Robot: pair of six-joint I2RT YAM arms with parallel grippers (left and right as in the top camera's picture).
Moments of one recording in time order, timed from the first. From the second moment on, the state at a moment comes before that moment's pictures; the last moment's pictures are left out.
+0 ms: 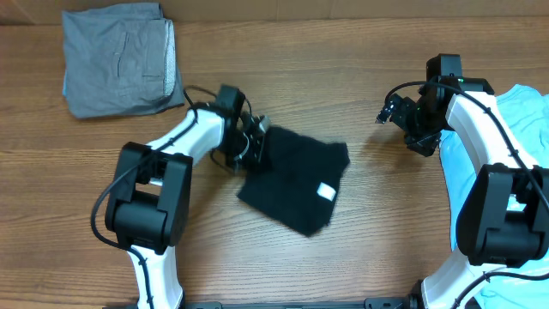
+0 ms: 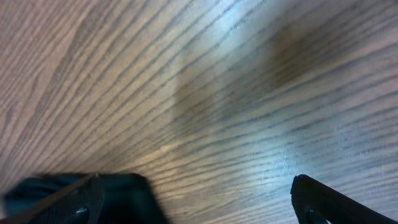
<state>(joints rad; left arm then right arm) -0.27 2.07 1.36 -0.77 0.57 -0.15 -0.08 1.90 1.42 -0.93 -0.24 0.54</state>
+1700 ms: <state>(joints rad) -0.02 2.08 1.85 -0.56 -0.23 -0.03 -0.08 1.90 1.42 -0.91 -0.24 0.54</state>
